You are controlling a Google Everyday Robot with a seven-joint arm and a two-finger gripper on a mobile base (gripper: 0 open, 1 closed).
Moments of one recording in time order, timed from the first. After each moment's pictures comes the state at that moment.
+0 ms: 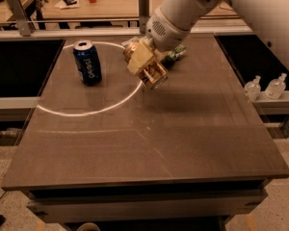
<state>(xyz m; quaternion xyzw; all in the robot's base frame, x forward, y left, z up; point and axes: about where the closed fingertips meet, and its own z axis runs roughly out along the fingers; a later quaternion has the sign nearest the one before) 0.590 -0.004 0.907 -0.39 0.89 0.20 0.15</state>
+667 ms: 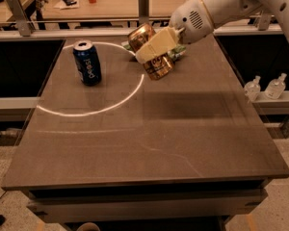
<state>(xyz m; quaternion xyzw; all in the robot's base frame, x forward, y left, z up) 0.567 -0.013 0.961 -0.48 0.75 0.39 0.24</state>
